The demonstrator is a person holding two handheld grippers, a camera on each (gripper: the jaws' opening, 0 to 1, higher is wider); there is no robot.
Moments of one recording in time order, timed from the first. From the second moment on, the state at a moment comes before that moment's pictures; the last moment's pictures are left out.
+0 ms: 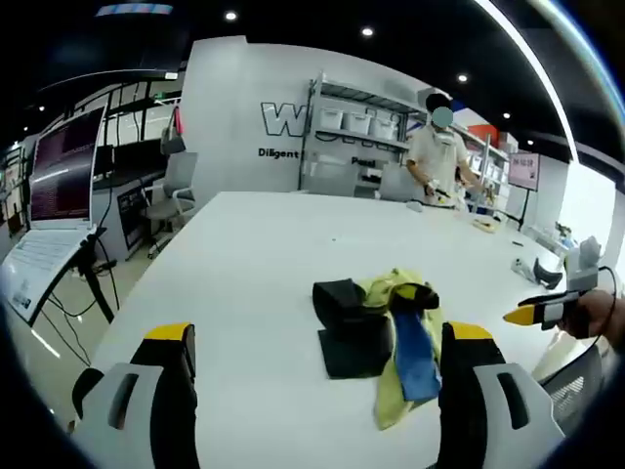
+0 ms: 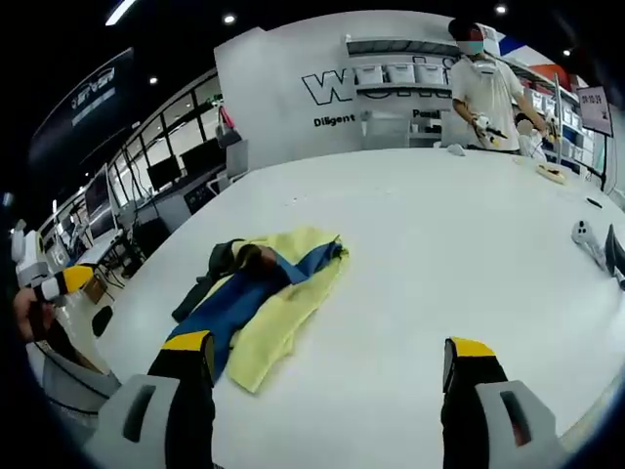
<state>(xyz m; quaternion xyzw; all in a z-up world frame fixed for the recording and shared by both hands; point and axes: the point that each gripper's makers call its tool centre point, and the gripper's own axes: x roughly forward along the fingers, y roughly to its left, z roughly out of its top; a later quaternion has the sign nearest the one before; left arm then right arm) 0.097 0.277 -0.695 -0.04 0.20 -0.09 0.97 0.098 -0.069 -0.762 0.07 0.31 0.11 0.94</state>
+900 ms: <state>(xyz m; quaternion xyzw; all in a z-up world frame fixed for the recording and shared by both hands) 0.096 0.275 -0.696 -0.04 0.20 -0.10 0.97 0.098 -0.071 -0.762 0.07 0.31 0.11 0.94</state>
